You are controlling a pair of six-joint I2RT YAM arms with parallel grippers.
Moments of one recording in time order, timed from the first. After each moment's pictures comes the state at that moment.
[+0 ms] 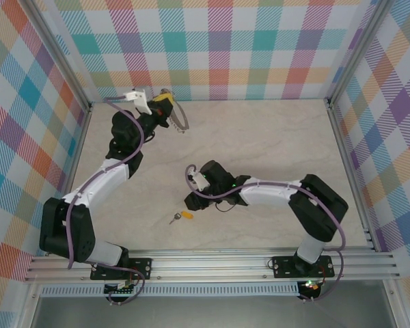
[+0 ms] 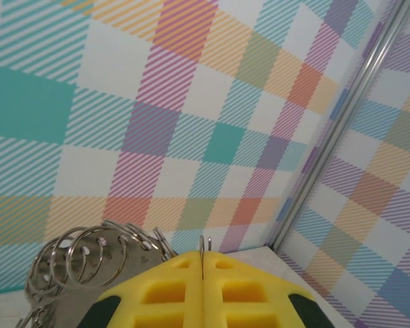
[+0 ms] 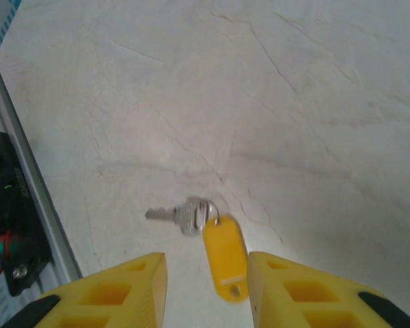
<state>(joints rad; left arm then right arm) -0.27 1.42 1.02 0.57 0.28 -0.40 0.92 1.73 0.98 -0.08 -0.40 0.36</state>
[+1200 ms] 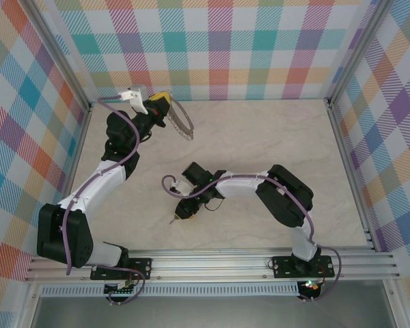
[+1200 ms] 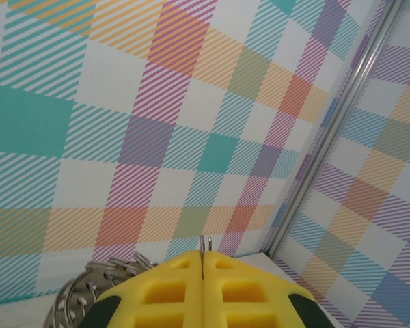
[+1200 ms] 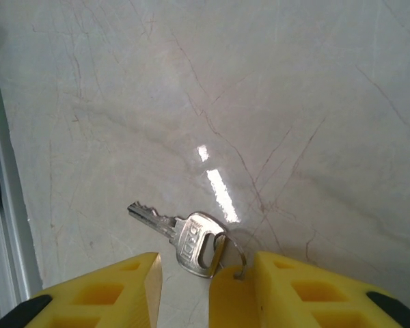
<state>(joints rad) -0.26 1.39 1.02 0.56 0.30 -0.40 0.97 2.01 1.23 -0.29 -0.53 0.06</state>
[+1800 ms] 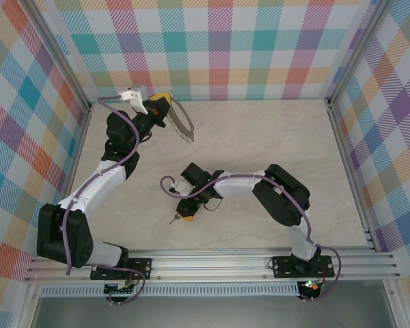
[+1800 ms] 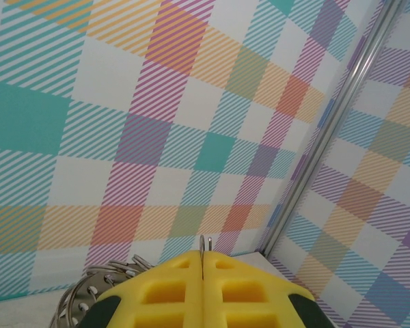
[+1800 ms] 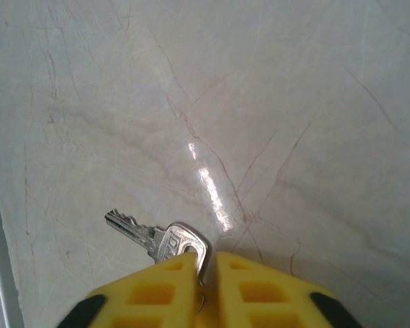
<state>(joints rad) -0.26 1.39 1.02 0.56 0.31 -0.42 0.97 2.03 1.25 -0.30 -0.50 0.05</state>
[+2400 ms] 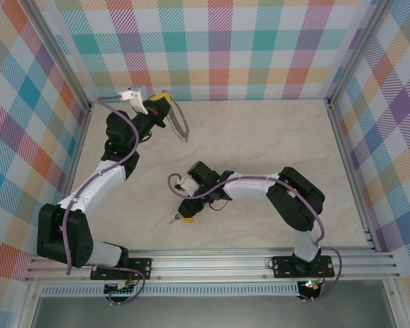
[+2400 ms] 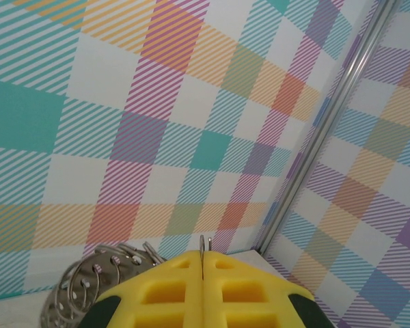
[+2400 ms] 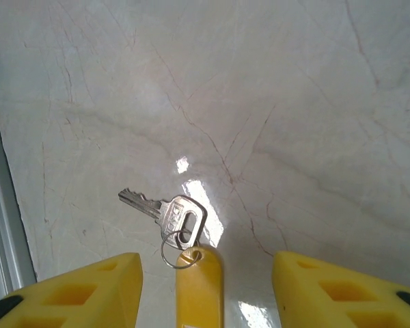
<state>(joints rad) -0.25 1.39 1.02 0.56 0.32 -0.42 0.96 1.90 1.14 -0.25 -0.45 0.09</state>
